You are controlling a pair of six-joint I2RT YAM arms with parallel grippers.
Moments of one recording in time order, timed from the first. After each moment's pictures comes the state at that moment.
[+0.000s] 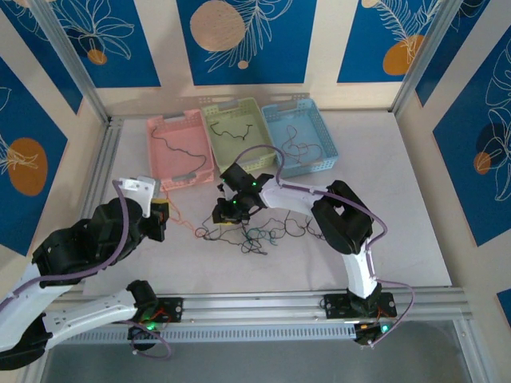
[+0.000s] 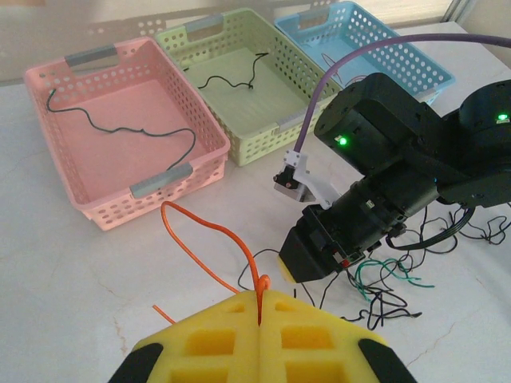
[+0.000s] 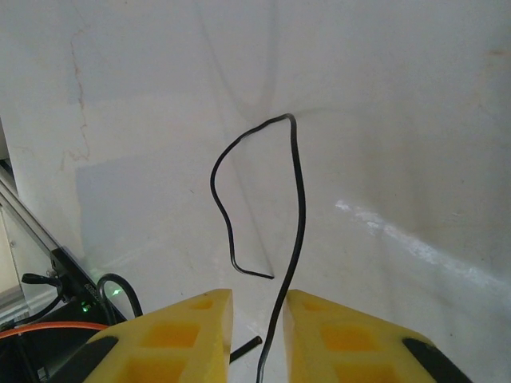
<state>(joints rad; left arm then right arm) -0.96 0.71 1.22 -1.12 -0.49 -0.43 0.86 2.01 1.42 -0.49 -0.46 0.74</state>
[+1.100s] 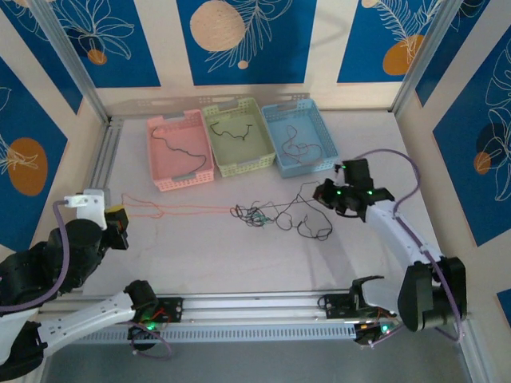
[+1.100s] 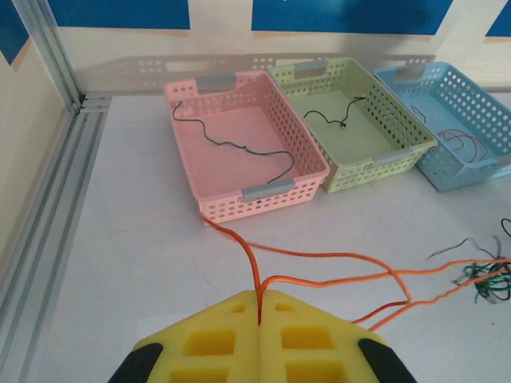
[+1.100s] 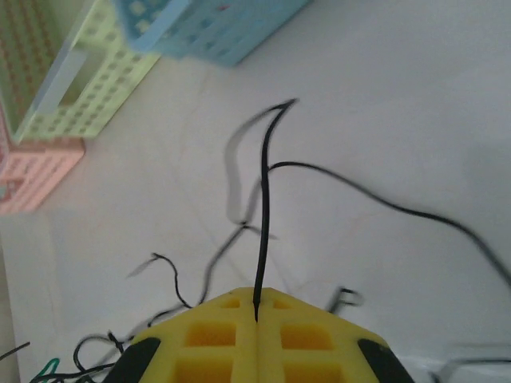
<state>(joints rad) -0.96 0.53 1.27 -1.33 -0.73 -0.52 0.13 1.18 0.77 -0.51 -0.36 0.64</state>
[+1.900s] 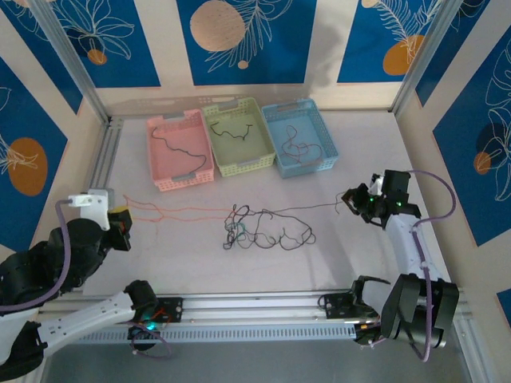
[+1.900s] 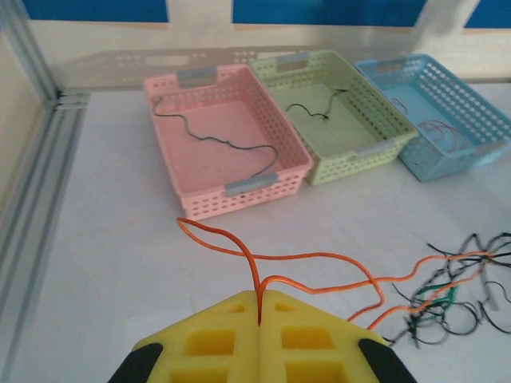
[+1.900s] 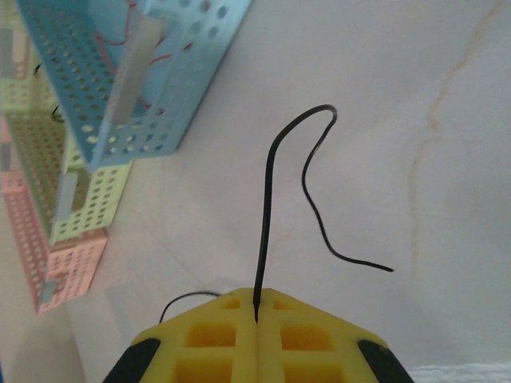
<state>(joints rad) -0.96 0.54 1.26 -1.30 -0.66 -0.50 -0.20 1.08 0.69 -0.53 -0.55 0.65</state>
